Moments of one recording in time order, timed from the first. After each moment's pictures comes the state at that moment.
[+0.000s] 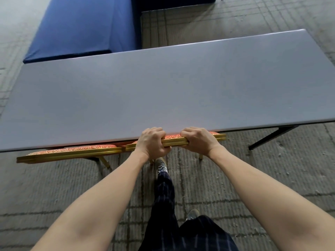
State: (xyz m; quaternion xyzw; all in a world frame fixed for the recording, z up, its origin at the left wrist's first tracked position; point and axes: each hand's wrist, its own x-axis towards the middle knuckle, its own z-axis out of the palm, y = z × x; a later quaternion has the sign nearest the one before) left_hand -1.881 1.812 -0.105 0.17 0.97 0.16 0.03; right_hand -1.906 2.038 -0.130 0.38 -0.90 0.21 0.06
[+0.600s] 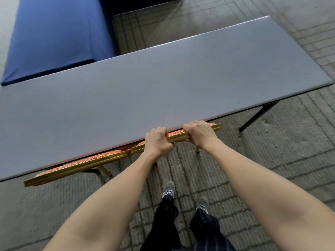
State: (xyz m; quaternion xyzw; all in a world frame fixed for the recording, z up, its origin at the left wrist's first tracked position) left_hand -1.866 1.811 -0.084 0.07 0.97 0.15 0.15; right_hand -1.868 2.005 -0.091 0.17 -0.98 0.07 -0.08
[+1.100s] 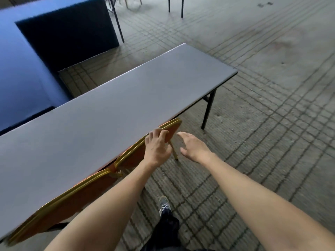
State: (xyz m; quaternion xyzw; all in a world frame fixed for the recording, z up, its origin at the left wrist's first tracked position) left_hand -1.772 1.844 -0.029 0.32 0.92 0.22 0.06; right_hand -1.691 2.003 -0.018 -0.13 -0.95 0.26 -0.09
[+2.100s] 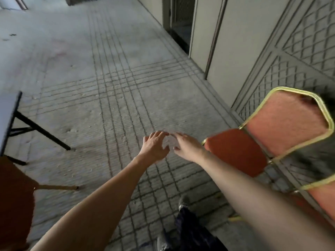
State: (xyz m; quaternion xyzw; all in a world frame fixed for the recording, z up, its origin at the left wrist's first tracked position) left_hand -1.192 1.795 0.024 0.84 0.50 0.09 0.19; right_hand -1.021 1.757 0.036 -0.63 -0.74 0.20 0.10
